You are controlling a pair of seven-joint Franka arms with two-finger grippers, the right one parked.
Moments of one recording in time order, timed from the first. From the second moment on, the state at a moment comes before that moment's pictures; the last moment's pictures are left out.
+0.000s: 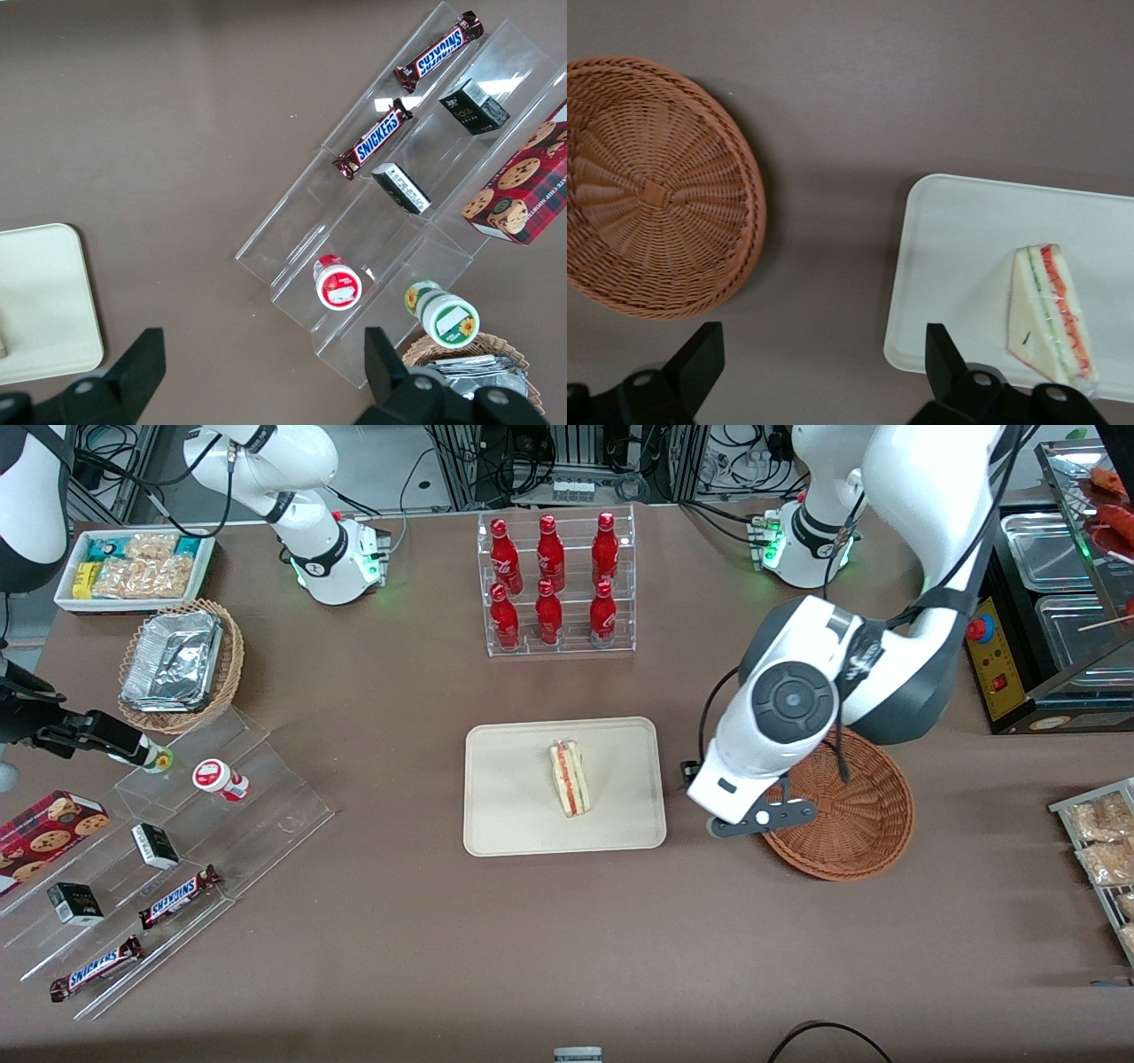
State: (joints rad) arm -0.14 0.50 -0.42 -1.37 0.18 1.68 -0.71
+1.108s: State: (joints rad) arm 0.02 0.04 -0.26 -1.69 0.01 1.51 -0.18
